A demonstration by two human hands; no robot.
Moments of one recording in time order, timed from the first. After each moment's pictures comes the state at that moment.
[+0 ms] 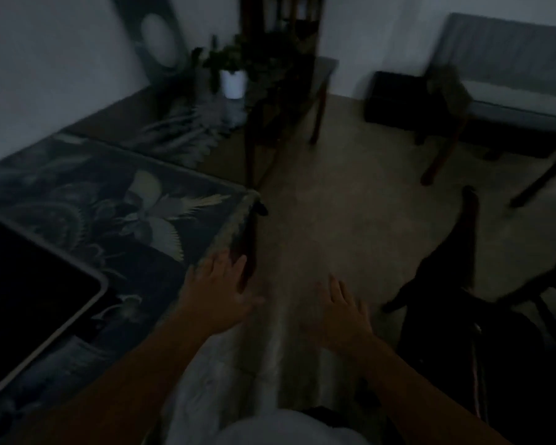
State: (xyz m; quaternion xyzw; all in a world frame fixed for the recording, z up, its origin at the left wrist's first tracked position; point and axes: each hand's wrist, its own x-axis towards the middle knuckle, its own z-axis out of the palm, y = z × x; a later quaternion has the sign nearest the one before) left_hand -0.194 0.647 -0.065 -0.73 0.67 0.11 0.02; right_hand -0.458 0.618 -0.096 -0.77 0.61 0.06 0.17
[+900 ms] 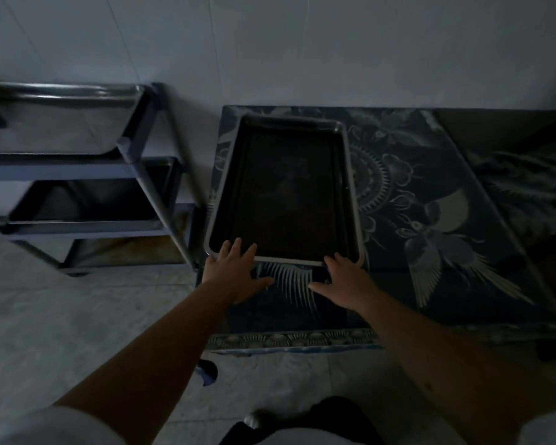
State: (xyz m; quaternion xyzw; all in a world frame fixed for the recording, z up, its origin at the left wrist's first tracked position) left_hand 0.044 0.894 -0.105 -0.97 0.15 0.21 -0.01; right_hand -0.013 0.633 -0.116 -0.96 0.05 0.25 0.12
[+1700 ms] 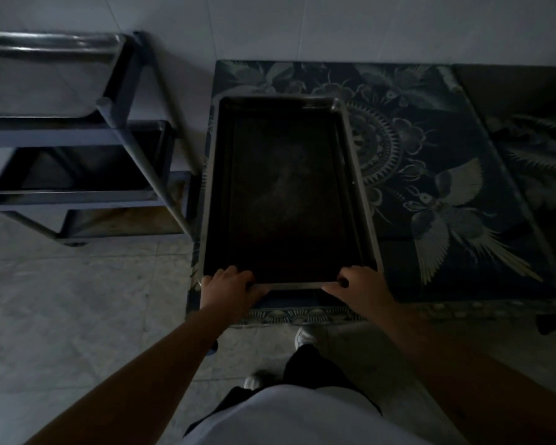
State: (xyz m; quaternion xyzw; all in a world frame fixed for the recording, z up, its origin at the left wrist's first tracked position) left_hand -0.019 0.908 -0.155 -0.96 0.11 0.22 -0.08; right_hand -0.063 0.614 -0.154 -0.97 0.06 0.15 0.18
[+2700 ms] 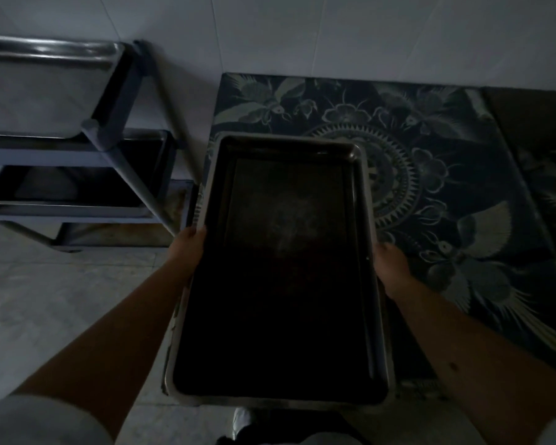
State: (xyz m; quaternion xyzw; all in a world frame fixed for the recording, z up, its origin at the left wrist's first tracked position) left_hand 0.181 0.935 -0.171 -0.83 -0.24 0.17 -0.48; right_hand 0.106 0.544 -0.148 -0.78 0.39 0.11 0.48
